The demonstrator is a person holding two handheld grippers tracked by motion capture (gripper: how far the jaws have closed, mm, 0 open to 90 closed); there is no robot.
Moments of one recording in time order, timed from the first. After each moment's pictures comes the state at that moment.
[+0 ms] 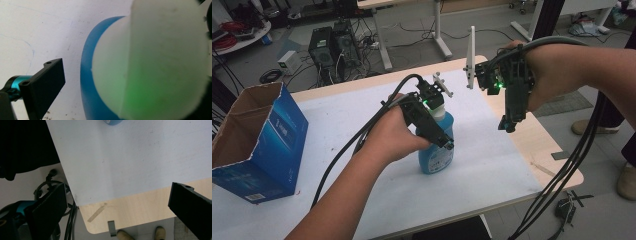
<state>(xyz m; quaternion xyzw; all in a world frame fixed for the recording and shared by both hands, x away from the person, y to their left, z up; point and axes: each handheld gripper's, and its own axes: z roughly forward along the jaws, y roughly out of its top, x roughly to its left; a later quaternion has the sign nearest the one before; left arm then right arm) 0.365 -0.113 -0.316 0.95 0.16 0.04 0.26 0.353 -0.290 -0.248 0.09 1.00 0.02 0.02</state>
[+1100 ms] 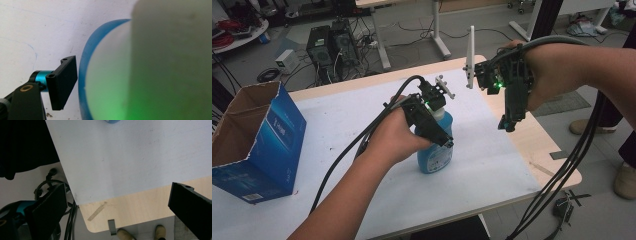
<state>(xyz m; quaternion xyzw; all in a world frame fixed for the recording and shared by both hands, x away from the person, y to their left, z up) 0.363 -0.117 -0.320 0.95 0.15 0.05 0.26 0.353 -0.290 -0.248 0.10 0.99 0.01 0.02</state>
